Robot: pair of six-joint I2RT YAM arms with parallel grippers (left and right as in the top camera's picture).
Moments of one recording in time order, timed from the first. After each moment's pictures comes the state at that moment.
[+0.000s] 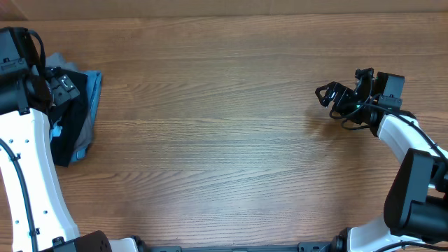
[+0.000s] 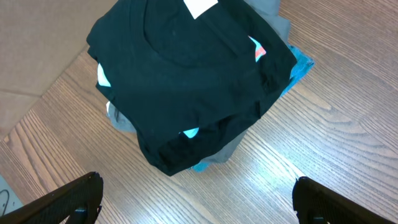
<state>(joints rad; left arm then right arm) 0.31 1.53 1.73 -1.23 -0.35 -0.31 -0.24 1.75 0.97 -0.17 -0.53 0.28</state>
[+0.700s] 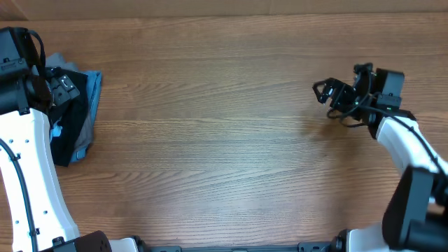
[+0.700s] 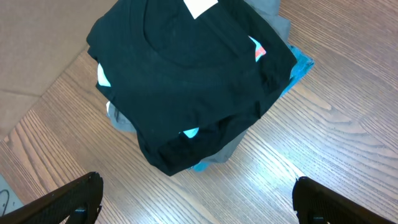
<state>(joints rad) 0.31 1.53 1.73 -1.23 -0.35 -0.31 -0.16 1.61 0.97 -0.17 -0.52 0.28</state>
